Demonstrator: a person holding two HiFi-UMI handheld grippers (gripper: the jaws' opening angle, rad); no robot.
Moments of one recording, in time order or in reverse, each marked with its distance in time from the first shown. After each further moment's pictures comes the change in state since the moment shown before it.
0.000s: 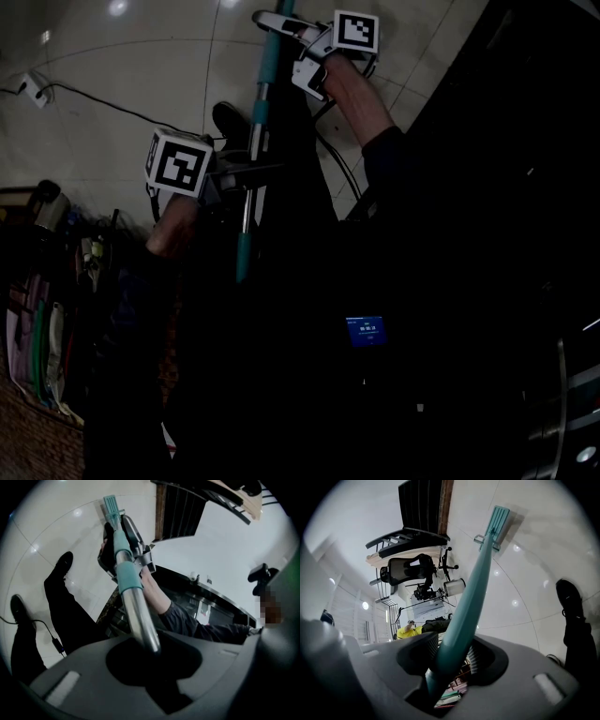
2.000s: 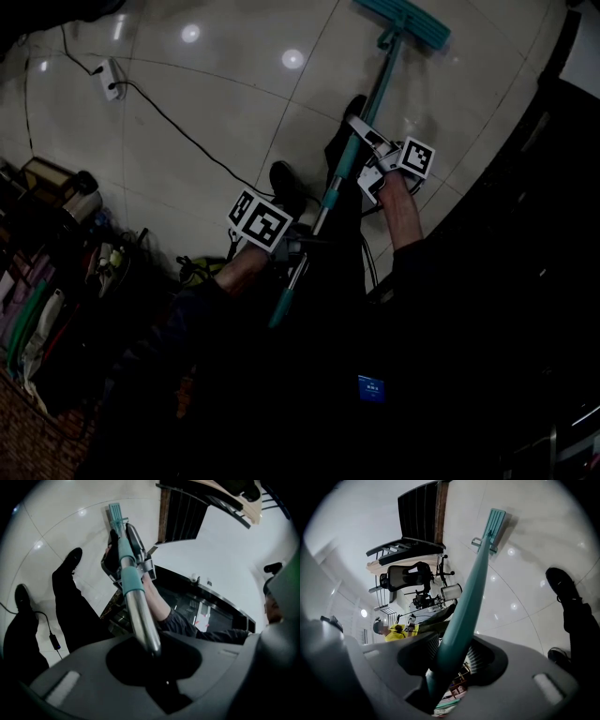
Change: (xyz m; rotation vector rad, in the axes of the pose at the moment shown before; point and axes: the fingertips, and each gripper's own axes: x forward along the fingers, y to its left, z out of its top) left arm -0.012 0.041 -0.055 0.023 -0.015 -0.007; right arm -0.019 -0.029 -0.062 0.063 -0.116 0.003
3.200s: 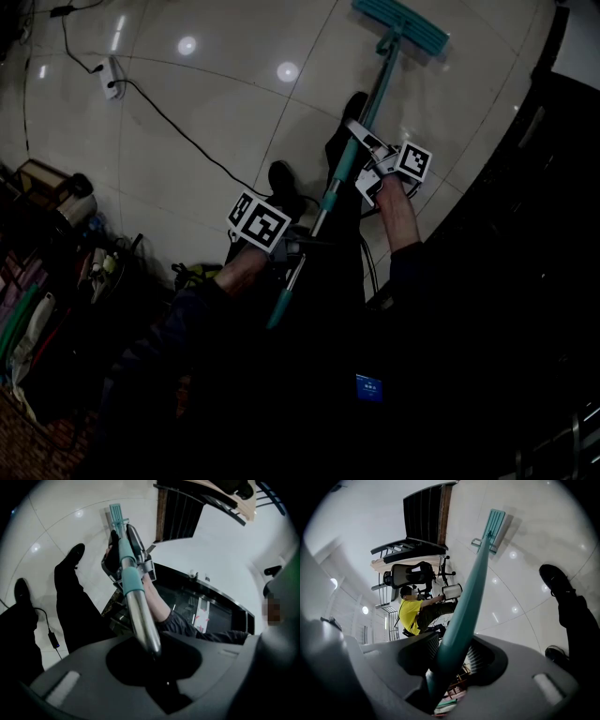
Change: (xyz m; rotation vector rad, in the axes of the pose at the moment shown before) left arm 0.001 0.015 -0.006 0.026 -0.016 -0.018; right arm -0.003 -0.009 -0.005 -0.029 -0.010 0.000
